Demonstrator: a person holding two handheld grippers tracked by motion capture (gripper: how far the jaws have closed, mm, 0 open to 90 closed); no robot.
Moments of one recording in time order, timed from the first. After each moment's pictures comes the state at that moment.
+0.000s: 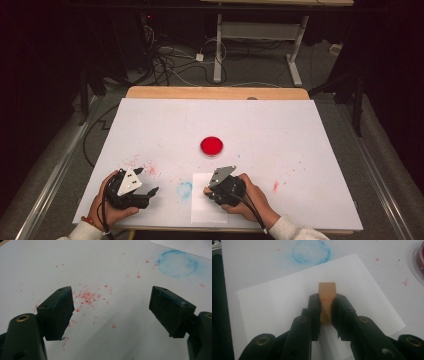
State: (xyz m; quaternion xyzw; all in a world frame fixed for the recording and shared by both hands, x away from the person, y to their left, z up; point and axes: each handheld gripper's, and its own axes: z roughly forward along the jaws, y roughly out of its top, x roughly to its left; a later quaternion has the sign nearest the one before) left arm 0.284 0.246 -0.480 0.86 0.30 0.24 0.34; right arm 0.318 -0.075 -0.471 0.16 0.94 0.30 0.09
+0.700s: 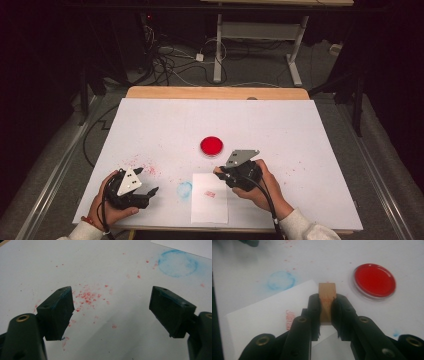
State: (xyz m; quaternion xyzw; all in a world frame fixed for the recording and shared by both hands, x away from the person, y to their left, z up) left arm 0.285 0.246 -0.480 0.86 0.30 0.24 0.34; right arm 0.335 -0.109 -0.425 0.21 0.90 0.36 0.15
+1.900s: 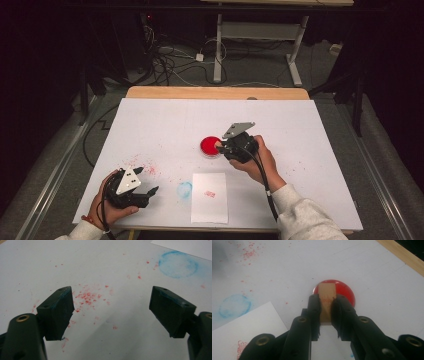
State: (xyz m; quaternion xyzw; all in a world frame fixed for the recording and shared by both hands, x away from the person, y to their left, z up) left arm 0.287 0.248 -0.481 0.86 0.30 0.24 0.34; right arm 0.397 -0.100 -0.406 0.25 0.89 0.34 0.18
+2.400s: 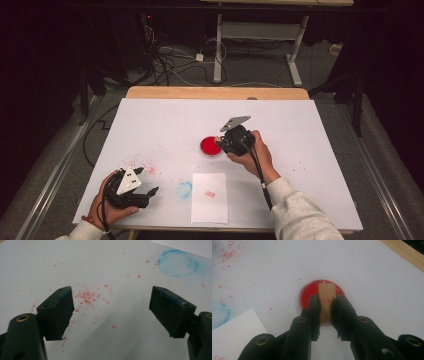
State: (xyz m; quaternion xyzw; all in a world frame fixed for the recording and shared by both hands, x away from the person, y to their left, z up) left arm 0.287 0.247 -0.482 0.86 0.30 0.24 0.34; right arm 0.422 -0.093 -0.415 0.28 0.89 0.33 0.18
